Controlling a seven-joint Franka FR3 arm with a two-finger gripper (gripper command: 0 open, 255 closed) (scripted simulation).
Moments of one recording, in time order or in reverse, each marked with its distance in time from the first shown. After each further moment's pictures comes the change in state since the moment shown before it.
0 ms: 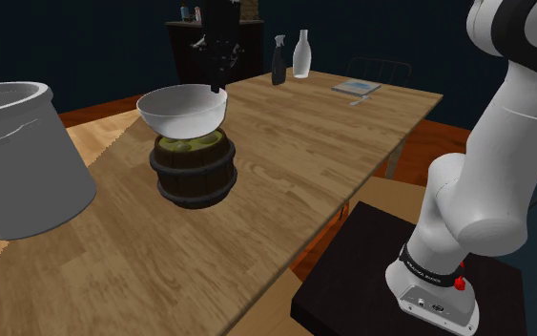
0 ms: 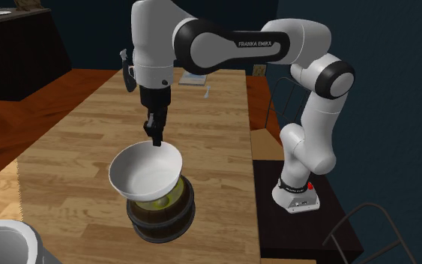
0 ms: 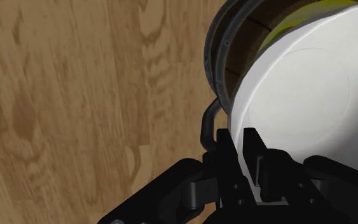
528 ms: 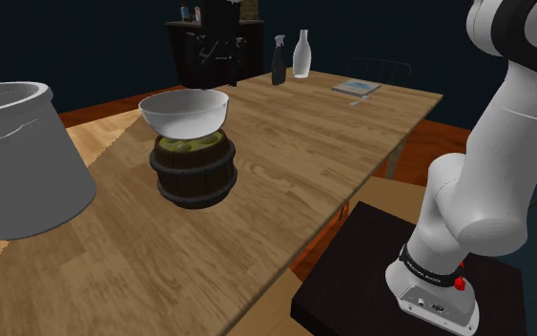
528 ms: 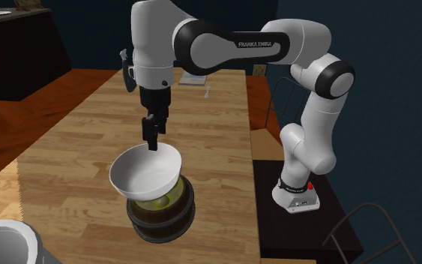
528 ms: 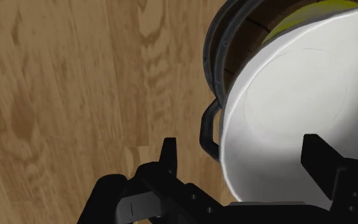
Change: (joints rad) arm 0.001 0.001 0.001 -0.002 0.001 0.001 0.000
